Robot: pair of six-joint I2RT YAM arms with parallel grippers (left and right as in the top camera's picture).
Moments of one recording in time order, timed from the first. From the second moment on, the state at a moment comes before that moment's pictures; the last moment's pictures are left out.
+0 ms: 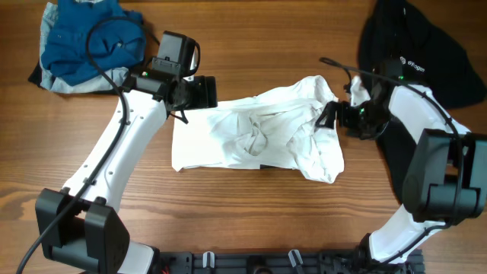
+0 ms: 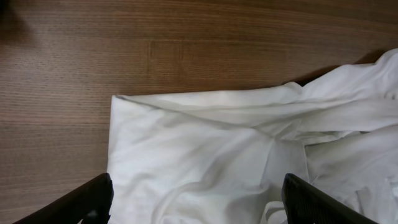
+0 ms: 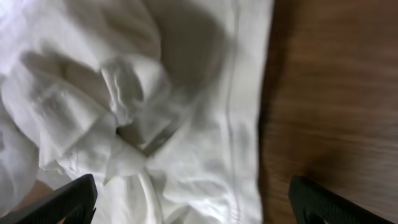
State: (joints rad) left arm -0.30 1.65 1.38 -0.88 0.02 -0.35; right arm -0.10 1.90 1.17 -0.84 -0.46 -0.03
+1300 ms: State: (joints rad) left arm -0.24 1.65 1.38 -0.90 -0.06 -0.35; right arm -0.23 1.80 1.24 -0.92 -0.64 -0.06
